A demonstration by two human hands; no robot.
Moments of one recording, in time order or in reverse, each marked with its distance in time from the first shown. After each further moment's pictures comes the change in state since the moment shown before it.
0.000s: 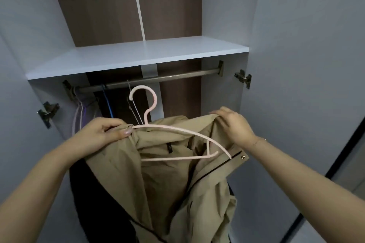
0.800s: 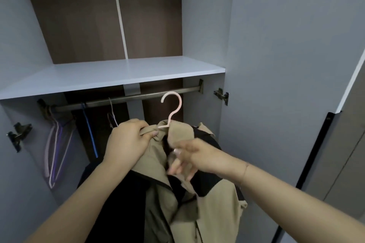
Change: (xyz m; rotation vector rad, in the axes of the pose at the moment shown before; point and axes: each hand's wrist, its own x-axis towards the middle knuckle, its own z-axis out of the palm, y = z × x) left_hand 0.051 0.065 0.078 0.444 0.514 0.076; right_hand -0.036 -0.100 -0.032 0.728 -0.524 0.239
